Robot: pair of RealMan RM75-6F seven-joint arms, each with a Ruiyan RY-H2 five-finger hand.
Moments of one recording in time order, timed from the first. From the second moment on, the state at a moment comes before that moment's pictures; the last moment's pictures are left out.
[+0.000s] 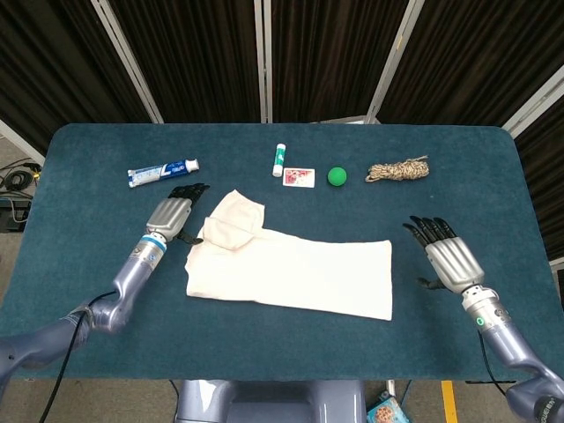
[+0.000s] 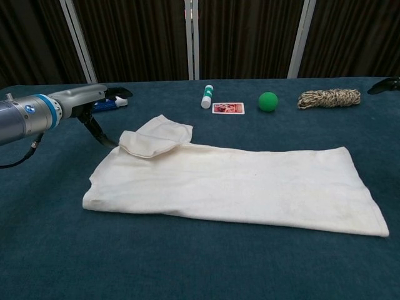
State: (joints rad) left arm -0.83 -1.65 -0.23 -1.02 1.10 0.71 -0.05; right arm 0.49 -1.19 0.04 -1.43 -1.45 1.08 0.03
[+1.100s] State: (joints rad) left arm -0.79 -1.52 -0.16 -1.12 1.26 0.74 -0.14; right arm 0.23 -1.17 0.01 -1.64 -1.54 1.48 -0.12
